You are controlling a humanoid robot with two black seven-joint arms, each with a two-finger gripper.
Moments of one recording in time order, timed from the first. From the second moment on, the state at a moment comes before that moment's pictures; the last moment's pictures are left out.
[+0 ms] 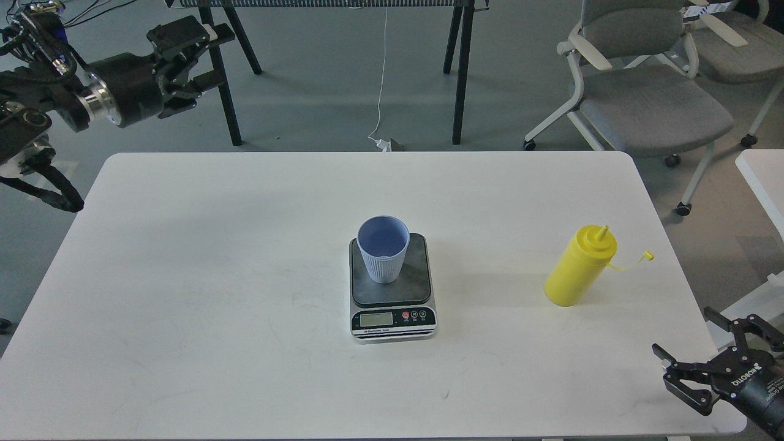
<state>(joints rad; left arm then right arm) -1.12 0.66 -0.27 -0.74 0.73 -0.49 -0.49 -0.27 -0.87 0.97 1.35 0.59 0.49 -0.06</state>
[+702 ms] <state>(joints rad) -1.08 0.65 -0.26 -0.74 0.74 -0.49 -0.49 -0.13 -0.67 0.97 1.24 0.48 0.49 -0.10</state>
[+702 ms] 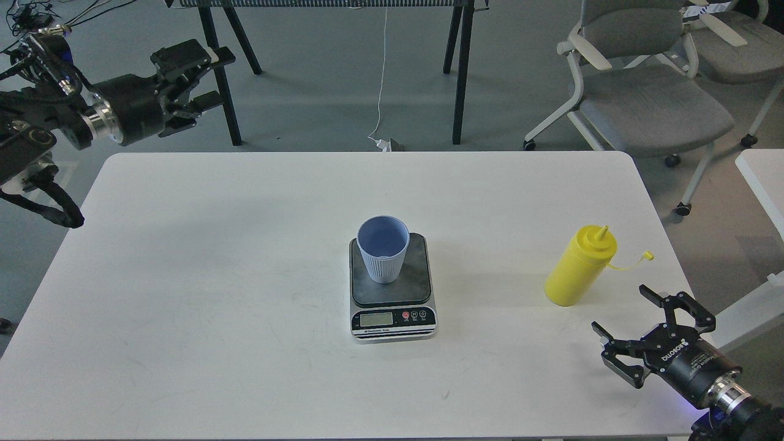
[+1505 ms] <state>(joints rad) -1.05 0.65 -0.27 -0.74 0.74 -0.49 -0.49 0.07 -0.55 0.87 1.10 0.48 0.49 -0.10</state>
